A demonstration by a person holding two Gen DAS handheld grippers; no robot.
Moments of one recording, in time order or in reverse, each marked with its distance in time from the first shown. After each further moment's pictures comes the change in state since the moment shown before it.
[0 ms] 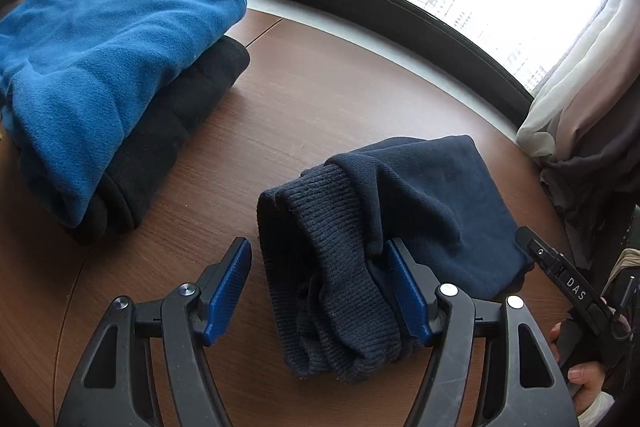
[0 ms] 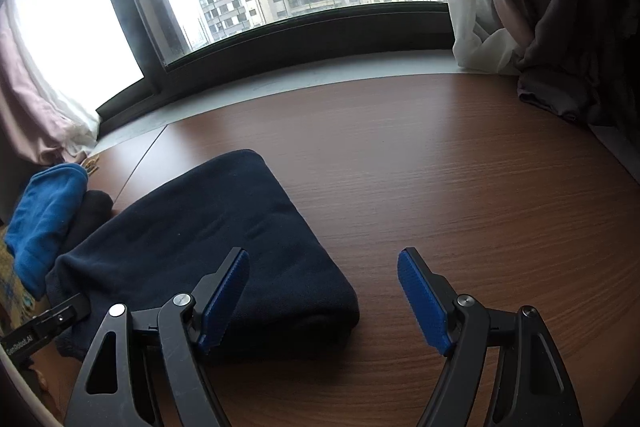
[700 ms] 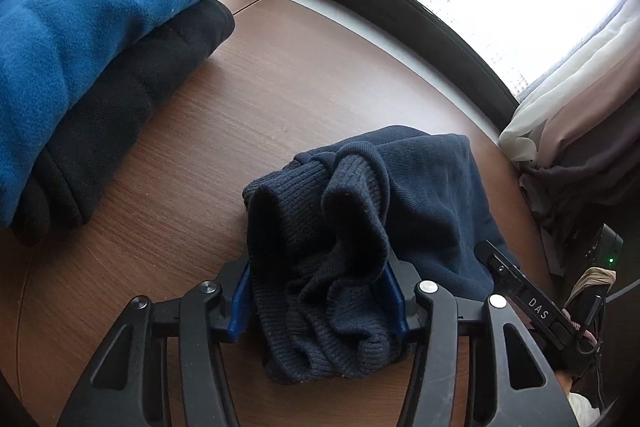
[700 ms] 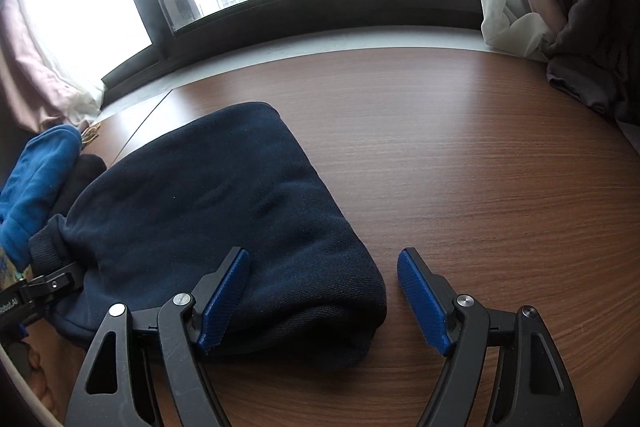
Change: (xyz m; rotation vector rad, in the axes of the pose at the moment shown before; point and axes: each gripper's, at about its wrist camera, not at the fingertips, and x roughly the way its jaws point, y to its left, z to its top) left arm 0.027 0.011 0.006 -0.054 0.057 -0.123; right arm 0.030 0.005 -0.013 -0.047 0.071 0.032
